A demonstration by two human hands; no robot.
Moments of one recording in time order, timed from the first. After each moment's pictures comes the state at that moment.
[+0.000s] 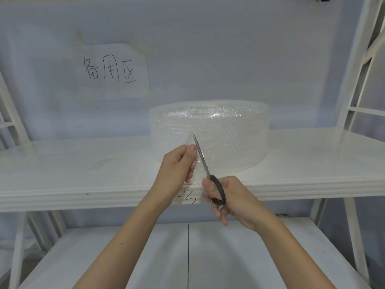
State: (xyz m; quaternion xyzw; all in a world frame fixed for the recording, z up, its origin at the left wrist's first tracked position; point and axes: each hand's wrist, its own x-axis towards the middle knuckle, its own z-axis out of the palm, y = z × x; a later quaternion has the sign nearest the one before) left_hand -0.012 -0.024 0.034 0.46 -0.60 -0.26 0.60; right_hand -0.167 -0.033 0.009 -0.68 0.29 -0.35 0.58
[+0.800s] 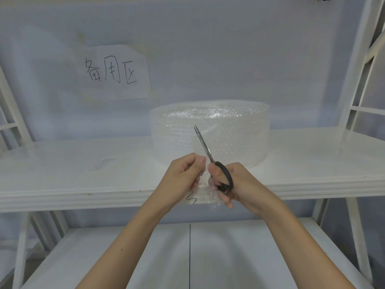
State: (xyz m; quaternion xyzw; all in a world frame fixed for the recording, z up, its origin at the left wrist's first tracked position) left_hand -0.013 -0.018 0.026 0.46 -0.65 -0.26 0.54; right_hand -0.174 -0.045 0.028 -0.71 0.29 -0.36 0.53
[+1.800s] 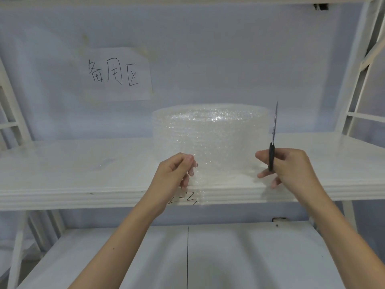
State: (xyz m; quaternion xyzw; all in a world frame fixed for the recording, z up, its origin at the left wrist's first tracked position) left_hand 0.002 -0.009 0.027 0.46 -0.59 -0.29 0.59; right_hand -0.248 -0.068 0.047 -0.64 0.46 -0.53 0.33
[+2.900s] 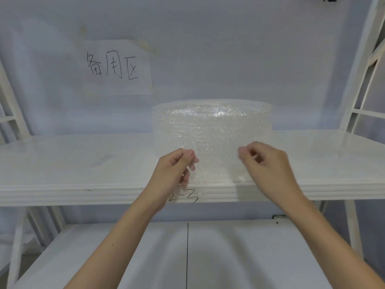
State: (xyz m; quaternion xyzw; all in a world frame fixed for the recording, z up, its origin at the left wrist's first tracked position) left_hand 0.003 -0.015 0.028 0.47 -0.57 -0.31 0.60; right_hand -0.203 -0.052 0.043 -0.73 0.44 -0.52 0.10
